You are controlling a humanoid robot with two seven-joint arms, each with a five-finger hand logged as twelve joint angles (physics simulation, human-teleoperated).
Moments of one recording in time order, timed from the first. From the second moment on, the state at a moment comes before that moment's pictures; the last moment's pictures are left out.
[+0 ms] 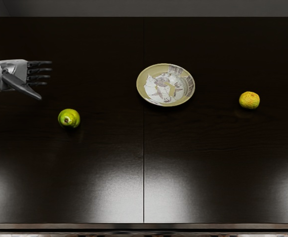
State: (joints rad) left arm -1.14 0.78 -0.11 -0.81 0.02 -0.61 0.19; right arm -0.04 0.00 -0.06 0.17 0.03 -0.14 -0.03
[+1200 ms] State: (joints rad) left arm -1.37 0.66 0.17 -1.02 0.93 -0.61 -0.03; right arm -0.04 0.00 -0.06 0.17 0.03 -0.14 -0.03
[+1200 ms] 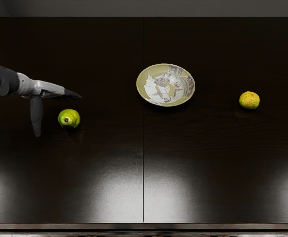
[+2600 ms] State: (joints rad) left arm -1.32 0.62 0.23 -1.06 0.95 -0.35 -0.05; right arm -0.04 0.00 -0.06 0.17 0.03 -0.14 -0.03
